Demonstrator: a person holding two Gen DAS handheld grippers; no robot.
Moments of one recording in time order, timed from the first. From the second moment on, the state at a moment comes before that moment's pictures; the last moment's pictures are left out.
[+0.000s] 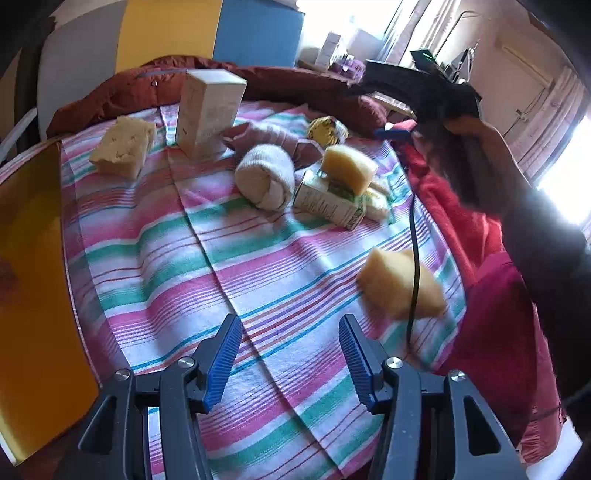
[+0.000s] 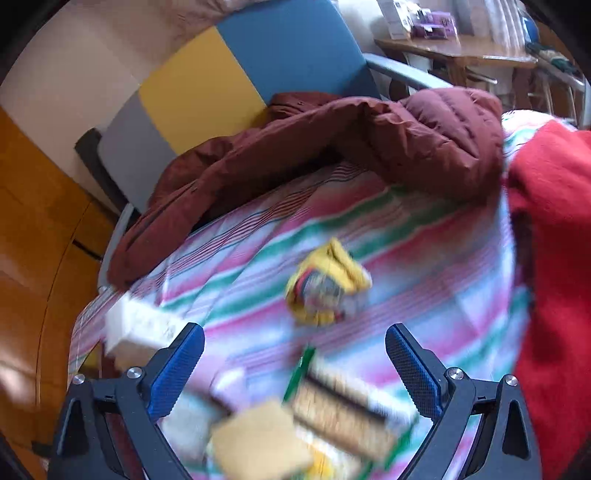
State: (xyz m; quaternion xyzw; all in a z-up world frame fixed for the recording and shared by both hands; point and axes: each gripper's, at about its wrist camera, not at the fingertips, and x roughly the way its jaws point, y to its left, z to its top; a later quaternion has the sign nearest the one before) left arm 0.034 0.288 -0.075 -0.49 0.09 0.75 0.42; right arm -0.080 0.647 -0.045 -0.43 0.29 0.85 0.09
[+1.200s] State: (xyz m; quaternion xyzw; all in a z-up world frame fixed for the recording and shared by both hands) left arm 0.046 0.323 -0.047 -0.48 0.10 0.72 0.50; right arm 0.127 0.569 0.010 -0.39 0.22 0.89 0.06
